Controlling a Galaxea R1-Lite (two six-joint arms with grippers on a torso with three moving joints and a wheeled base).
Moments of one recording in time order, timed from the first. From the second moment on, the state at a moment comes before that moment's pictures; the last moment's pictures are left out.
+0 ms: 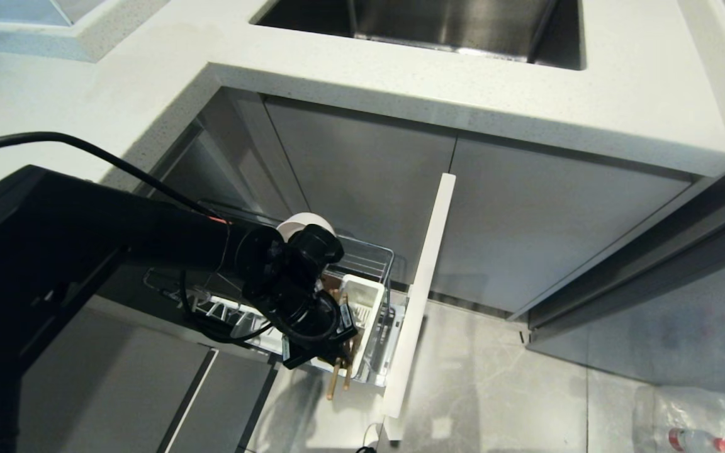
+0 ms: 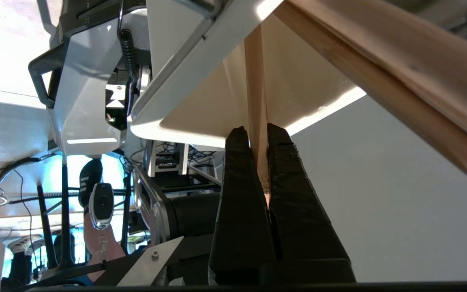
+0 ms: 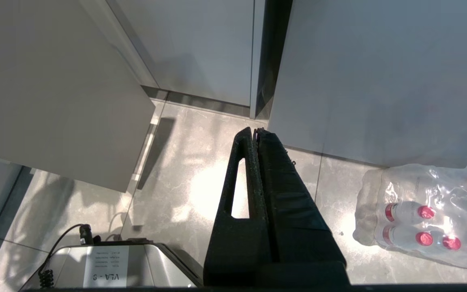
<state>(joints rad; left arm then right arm) -0.52 2.09 -1.46 0.58 -0.22 -0.77 0.00 0.00 0.00 0.00 -0.02 0.04</state>
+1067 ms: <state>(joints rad) -0.52 2.02 -1.46 0.59 -0.21 -0.79 0.00 0.00 0.00 0.00 -0.02 0.04</state>
